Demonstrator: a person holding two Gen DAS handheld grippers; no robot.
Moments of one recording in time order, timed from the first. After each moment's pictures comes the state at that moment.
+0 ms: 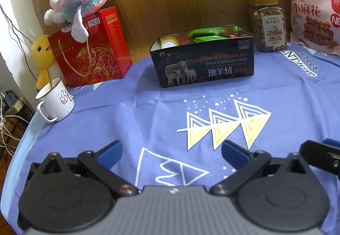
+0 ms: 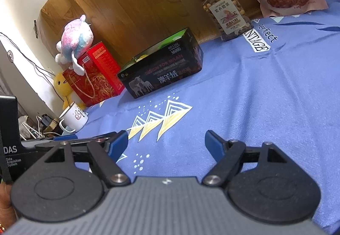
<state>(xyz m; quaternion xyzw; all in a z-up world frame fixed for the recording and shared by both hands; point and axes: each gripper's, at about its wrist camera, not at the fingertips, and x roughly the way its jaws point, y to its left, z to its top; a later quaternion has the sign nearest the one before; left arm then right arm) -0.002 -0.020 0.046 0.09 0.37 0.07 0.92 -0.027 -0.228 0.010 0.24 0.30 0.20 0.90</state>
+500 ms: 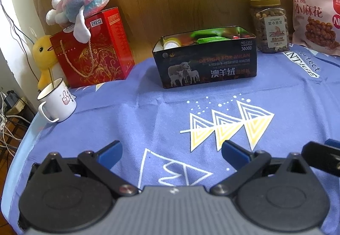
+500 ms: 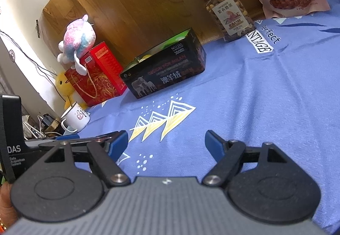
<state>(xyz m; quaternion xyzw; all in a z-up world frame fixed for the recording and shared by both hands) -0.002 -0.017 0.046 0.09 0.37 0.07 0.92 -0.028 -0.226 0.011 0.24 0.30 0.20 0.90</state>
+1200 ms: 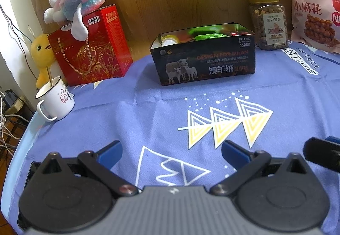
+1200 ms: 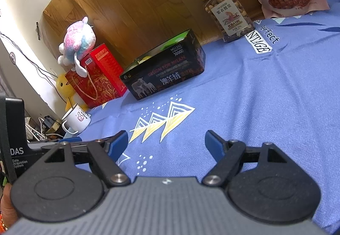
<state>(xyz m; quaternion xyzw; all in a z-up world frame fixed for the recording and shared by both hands) 0.000 -0.019 0.045 0.09 0.37 0.07 0.92 -0.029 -0.227 0.011 0.24 0.30 0.20 0.90</state>
